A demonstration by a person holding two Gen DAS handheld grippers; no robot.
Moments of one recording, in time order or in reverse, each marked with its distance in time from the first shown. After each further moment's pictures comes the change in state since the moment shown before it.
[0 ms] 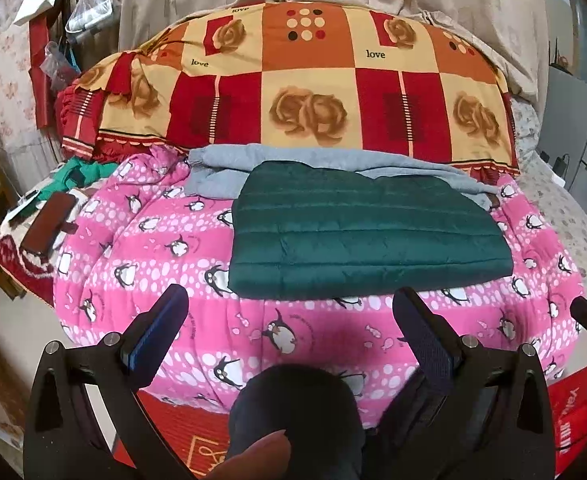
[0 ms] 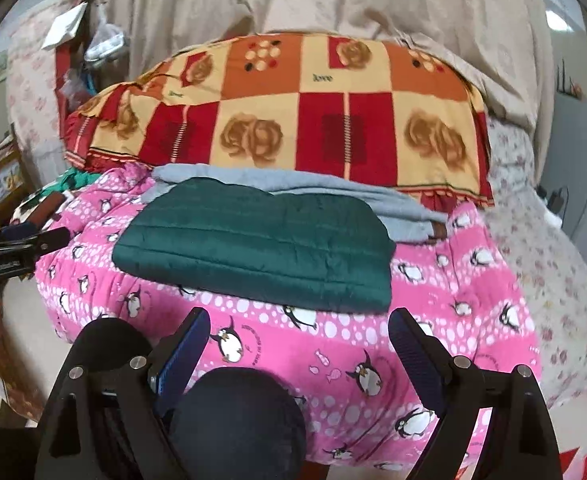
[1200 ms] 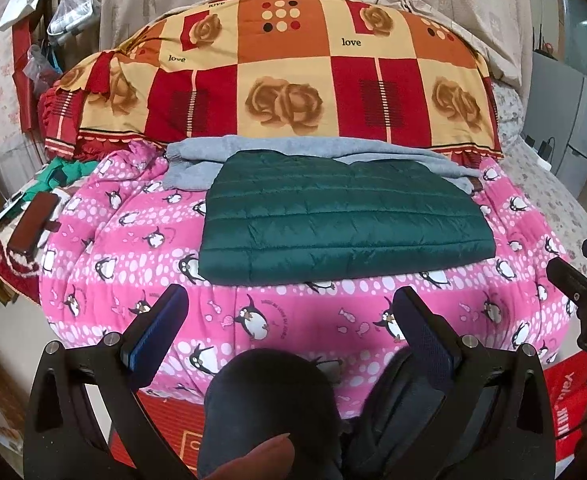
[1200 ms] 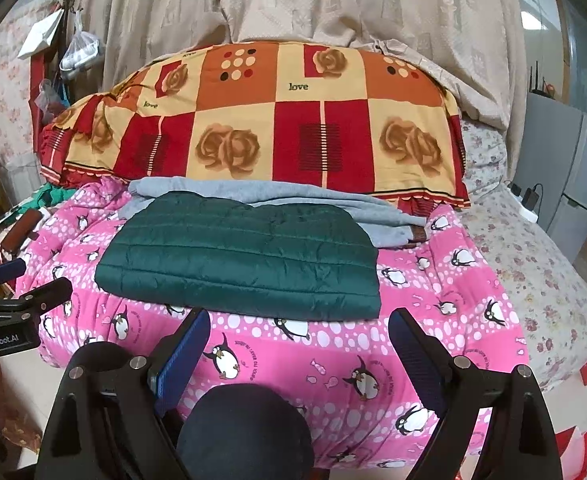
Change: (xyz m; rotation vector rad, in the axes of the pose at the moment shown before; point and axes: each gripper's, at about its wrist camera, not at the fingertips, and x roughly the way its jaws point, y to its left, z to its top) left arm 0.000 -0.028 -0.013 0.031 0.029 -0.040; right arm 0.001 0.019 0.008 0.078 -0.013 -0.111
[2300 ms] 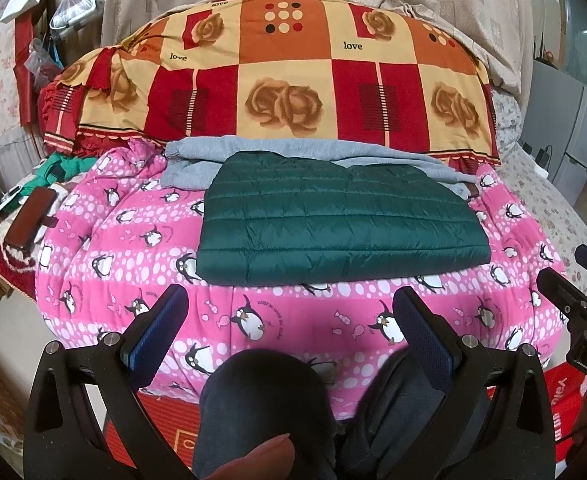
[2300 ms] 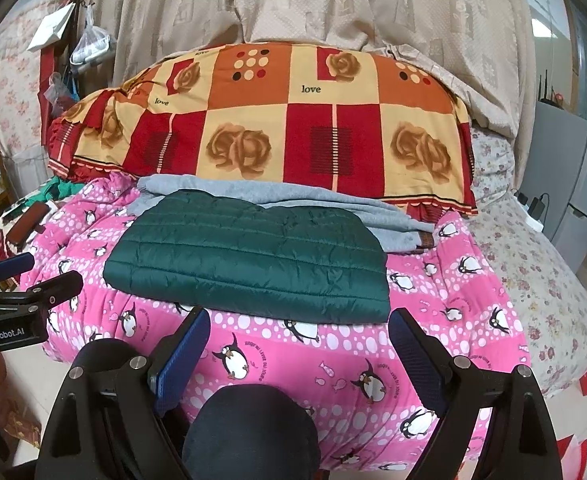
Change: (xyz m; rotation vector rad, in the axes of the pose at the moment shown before) left arm -0.003 0.002 0.004 -0.016 -0.005 -0.016; right arm -0.001 0.012 0.004 -0.023 -0.003 0.015
